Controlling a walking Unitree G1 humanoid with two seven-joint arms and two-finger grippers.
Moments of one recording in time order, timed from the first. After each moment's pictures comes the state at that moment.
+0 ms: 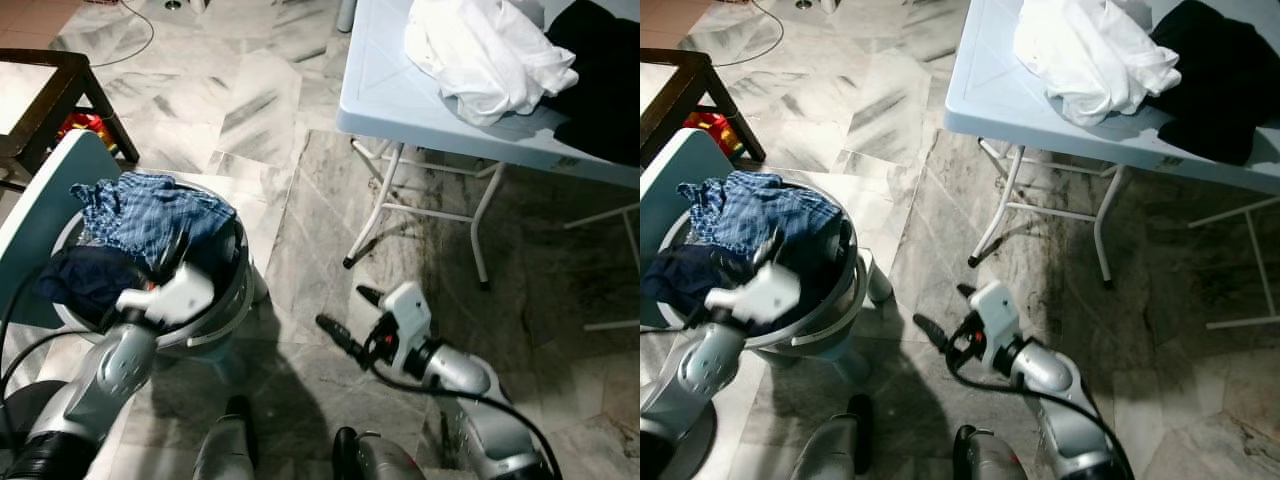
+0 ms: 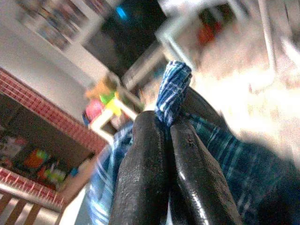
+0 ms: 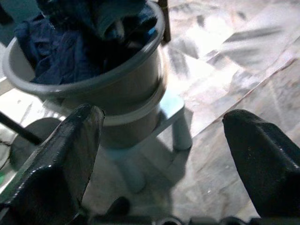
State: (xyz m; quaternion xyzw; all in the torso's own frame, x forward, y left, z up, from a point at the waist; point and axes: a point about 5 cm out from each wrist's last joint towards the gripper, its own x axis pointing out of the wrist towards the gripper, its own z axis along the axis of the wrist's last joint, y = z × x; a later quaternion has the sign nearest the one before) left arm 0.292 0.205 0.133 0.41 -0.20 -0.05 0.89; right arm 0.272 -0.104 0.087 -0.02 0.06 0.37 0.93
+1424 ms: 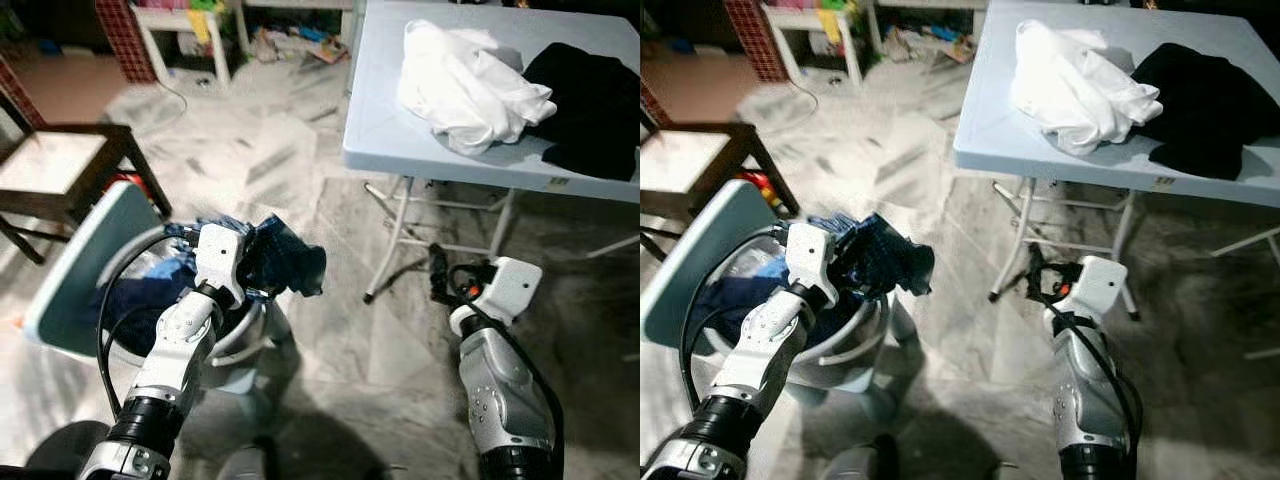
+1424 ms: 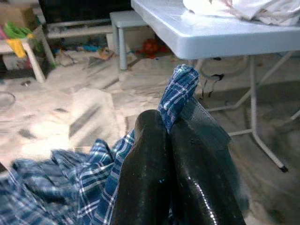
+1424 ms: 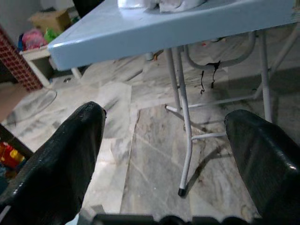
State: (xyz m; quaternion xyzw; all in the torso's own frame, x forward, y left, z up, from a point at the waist) left arm 0.327 0.143 0.115 0.04 -0.02 -0.19 0.98; right arm 0.299 -0.178 0.097 0.13 -0.01 -0.05 0.99
